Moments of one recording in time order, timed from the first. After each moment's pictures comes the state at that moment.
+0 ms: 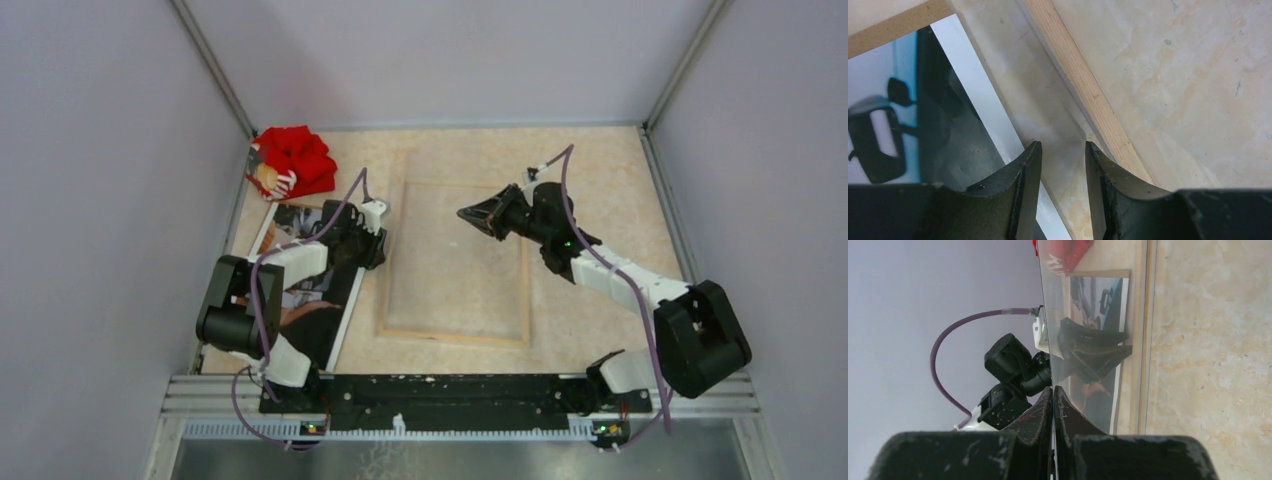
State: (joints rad) left arm -0.24 1.57 0.75 -0.04 0.35 0.21; right arm 0.49 1.36 0.77 0.33 -0.36 1.31
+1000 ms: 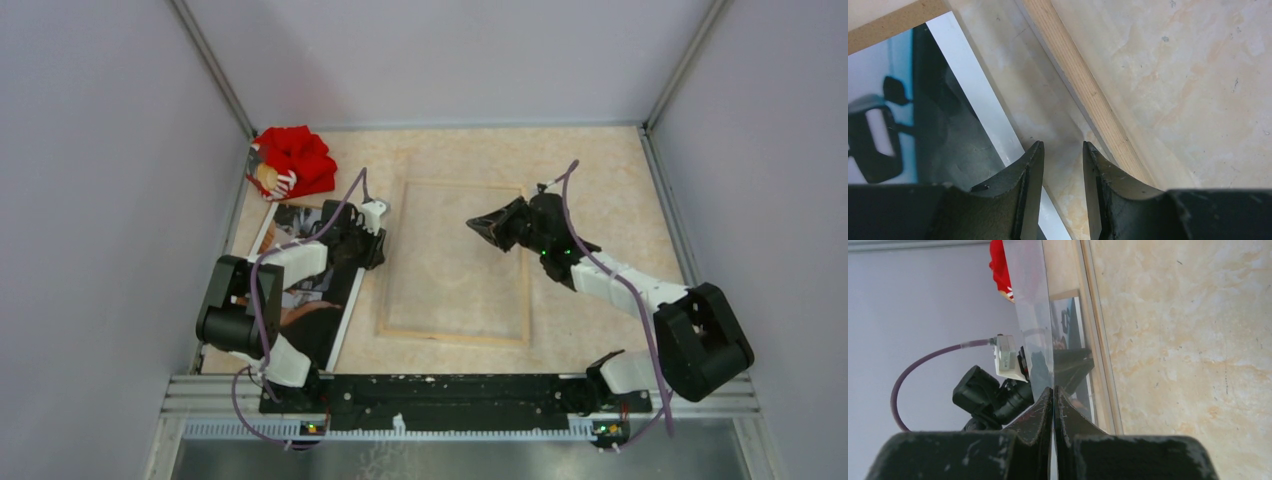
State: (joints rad) left arm -0.24 1.58 0.75 -0.05 0.36 0.22; right arm 0.51 1.34 0.71 0.25 -0.20 1.35
